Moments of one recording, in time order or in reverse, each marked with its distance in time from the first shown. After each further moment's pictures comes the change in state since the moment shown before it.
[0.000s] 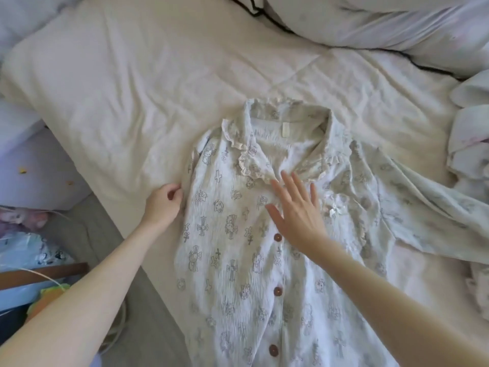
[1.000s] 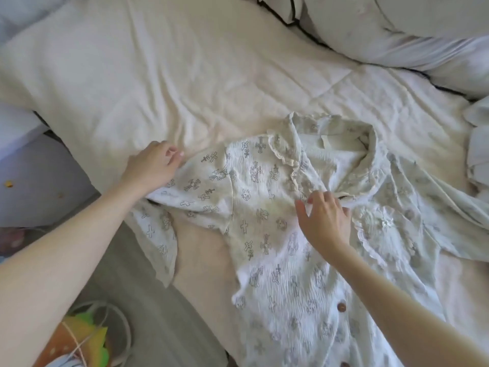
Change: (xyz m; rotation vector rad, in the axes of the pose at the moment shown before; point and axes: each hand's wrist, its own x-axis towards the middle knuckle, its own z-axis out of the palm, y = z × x) left_hand 0.125 -0.021 -0.123 0.340 -0.129 0.311; right_hand 0.043 -0.096 0.008 -0.058 0.114 0.501
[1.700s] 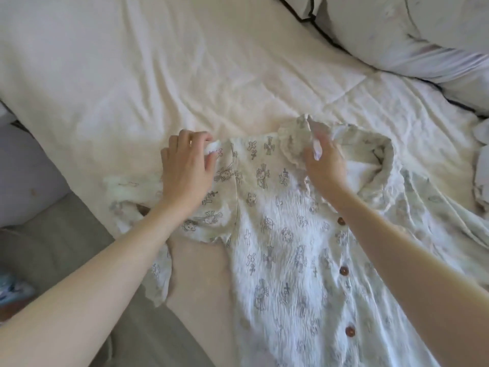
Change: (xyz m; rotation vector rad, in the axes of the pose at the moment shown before) left_hand 0.017 0.042 0.044 -0.066 0.380 0.202; right_hand 0.115 -0.054 -0.024 0.443 0.043 -0.034
